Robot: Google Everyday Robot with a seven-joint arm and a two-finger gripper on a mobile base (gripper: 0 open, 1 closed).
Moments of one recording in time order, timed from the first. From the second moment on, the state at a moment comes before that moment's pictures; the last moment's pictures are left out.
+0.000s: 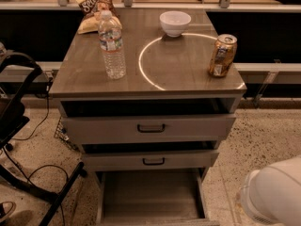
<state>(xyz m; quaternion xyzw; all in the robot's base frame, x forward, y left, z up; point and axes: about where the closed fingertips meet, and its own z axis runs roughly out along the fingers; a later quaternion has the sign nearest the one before) 0.317 -0.239 0.694 -0.57 0.81 -0.10 0.08</state>
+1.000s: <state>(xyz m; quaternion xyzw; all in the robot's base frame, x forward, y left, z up) 0.254 -0.264 0.451 -0.56 0.83 -0.03 -0.01</state>
